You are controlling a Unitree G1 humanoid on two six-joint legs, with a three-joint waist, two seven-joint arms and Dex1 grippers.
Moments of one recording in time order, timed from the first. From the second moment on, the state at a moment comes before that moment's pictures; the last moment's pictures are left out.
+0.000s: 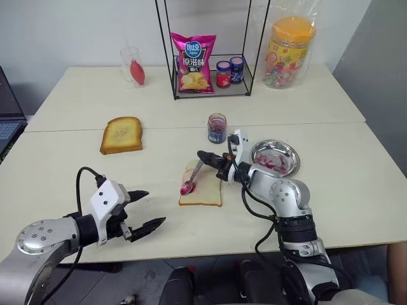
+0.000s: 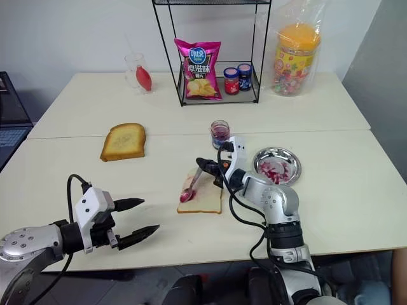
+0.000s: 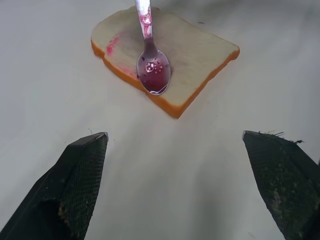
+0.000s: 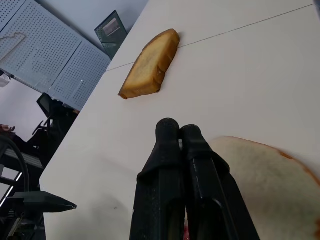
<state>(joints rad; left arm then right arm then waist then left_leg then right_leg) 0.25 0.84 0.32 -0.55 -0.51 0.54 -0.89 -0.59 0.06 -0.05 0.05 0.61 0.94 0.29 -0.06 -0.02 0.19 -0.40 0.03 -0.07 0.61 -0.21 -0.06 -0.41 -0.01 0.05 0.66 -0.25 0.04</state>
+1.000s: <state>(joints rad) 0.22 0.84 0.27 -0.53 -0.47 0.51 -0.92 -0.61 0.09 -0.14 0.04 0.74 1.07 0.16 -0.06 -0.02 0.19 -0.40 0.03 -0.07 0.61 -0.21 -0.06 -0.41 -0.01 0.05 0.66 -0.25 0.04</state>
